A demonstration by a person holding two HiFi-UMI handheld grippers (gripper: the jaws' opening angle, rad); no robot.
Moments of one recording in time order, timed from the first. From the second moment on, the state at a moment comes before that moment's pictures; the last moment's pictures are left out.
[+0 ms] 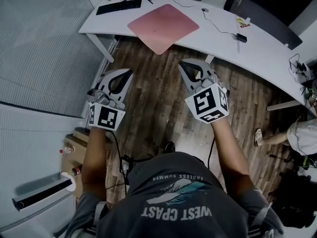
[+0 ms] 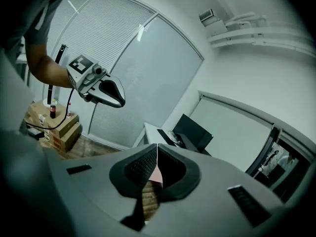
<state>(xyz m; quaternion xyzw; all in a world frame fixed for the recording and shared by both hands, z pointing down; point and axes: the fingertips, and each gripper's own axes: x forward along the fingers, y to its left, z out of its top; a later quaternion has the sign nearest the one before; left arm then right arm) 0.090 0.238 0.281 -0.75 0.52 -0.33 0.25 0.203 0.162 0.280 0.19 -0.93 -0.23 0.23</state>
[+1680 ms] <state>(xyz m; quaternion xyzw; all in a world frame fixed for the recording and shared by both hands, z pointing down) -0.063 -0.028 0.316 -0.84 0.36 -0.27 0.30 0.077 -0.041 0.306 0.34 -0.87 -0.18 0.31</state>
